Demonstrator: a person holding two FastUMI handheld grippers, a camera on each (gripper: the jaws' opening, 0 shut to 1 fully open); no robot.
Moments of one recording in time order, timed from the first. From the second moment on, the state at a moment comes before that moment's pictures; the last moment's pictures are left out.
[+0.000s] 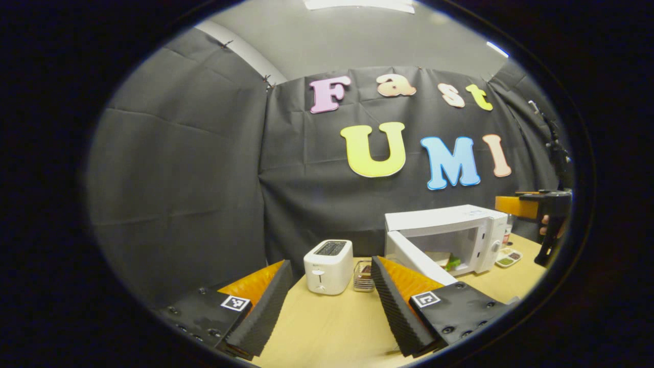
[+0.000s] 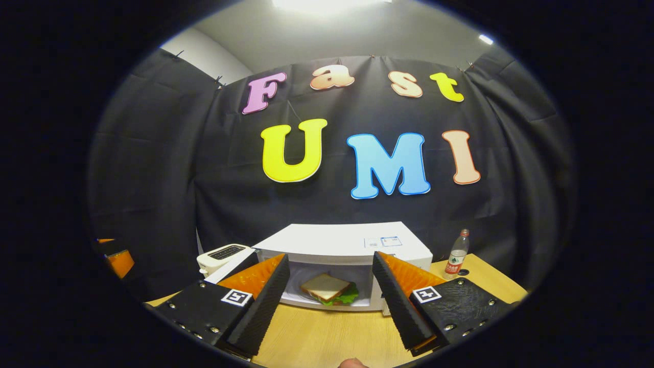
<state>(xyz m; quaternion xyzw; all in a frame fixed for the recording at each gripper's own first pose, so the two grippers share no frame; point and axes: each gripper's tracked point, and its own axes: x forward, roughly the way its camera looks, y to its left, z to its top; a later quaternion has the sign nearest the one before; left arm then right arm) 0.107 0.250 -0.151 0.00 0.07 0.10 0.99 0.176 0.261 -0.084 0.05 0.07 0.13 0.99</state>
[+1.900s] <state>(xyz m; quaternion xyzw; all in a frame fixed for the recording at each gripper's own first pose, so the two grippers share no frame) 0.100 0.091 -0.241 0.00 0.19 -0.03 0.98 0.071 0.136 -0.037 0.05 0.06 0.10 0.99</state>
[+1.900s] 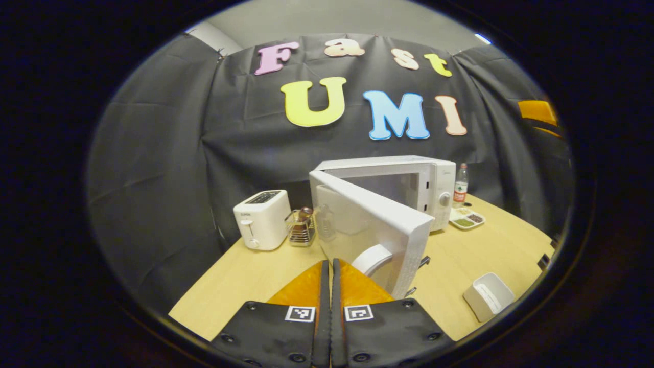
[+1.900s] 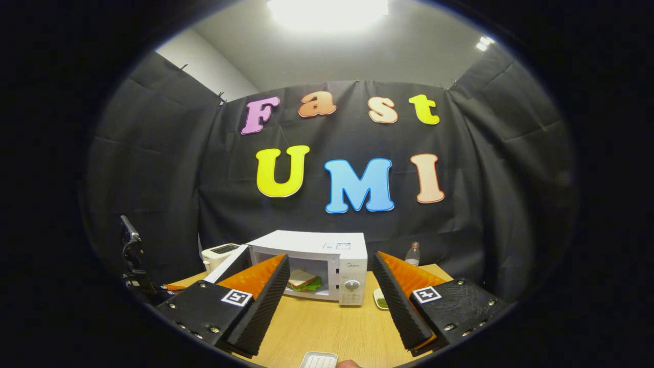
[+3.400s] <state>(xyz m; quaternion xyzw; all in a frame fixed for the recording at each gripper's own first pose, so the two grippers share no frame) 0.287 -0.057 -0.245 -0.03 0.16 -0.22 0.96 0.068 0.073 -0.066 -0.01 0.09 -0.08 0.99</state>
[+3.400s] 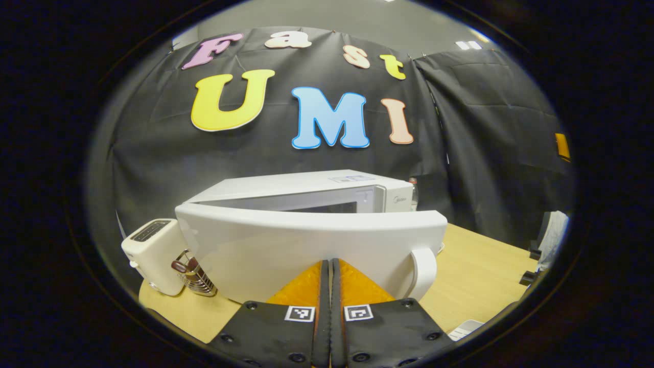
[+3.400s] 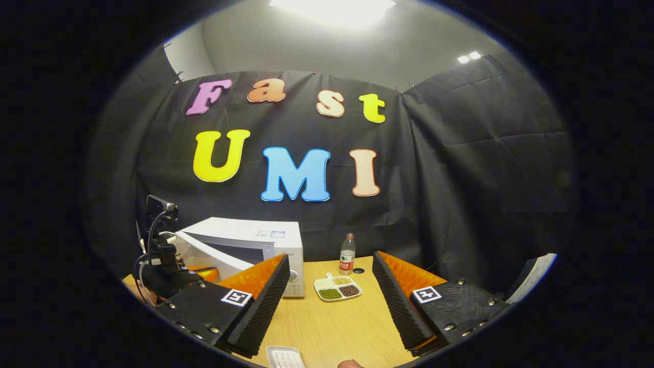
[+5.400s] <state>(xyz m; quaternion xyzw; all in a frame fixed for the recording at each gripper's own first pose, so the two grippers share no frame) 0.282 -0.076 -0.140 -0.03 0.08 -0.12 0.99 0.077 0.044 -0.053 -0.01 0.06 0.00 1.00</state>
